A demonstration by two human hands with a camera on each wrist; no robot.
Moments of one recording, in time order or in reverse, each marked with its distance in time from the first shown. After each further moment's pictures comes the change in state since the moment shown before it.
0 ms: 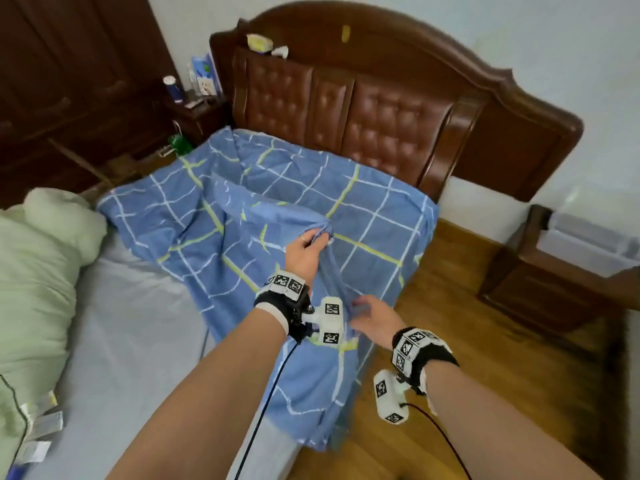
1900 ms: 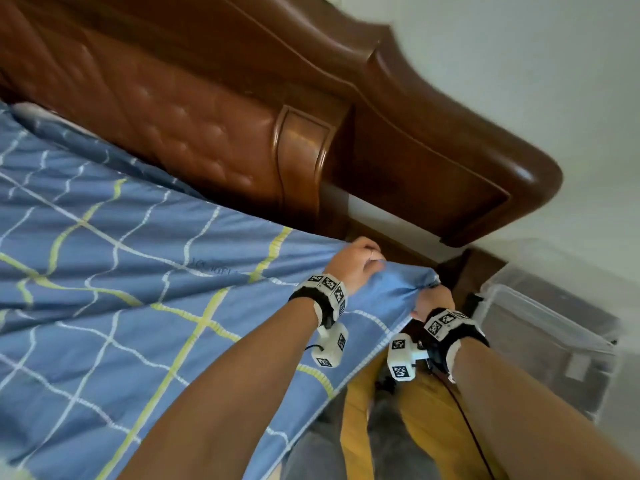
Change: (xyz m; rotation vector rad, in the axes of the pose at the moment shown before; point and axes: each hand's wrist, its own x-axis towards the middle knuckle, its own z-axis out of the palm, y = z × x) left_hand 0.576 -0.227 0.787 0.986 -0.771 0.096; right_hand 0.572 0.379 -0.734 0.222 0.344 0.829
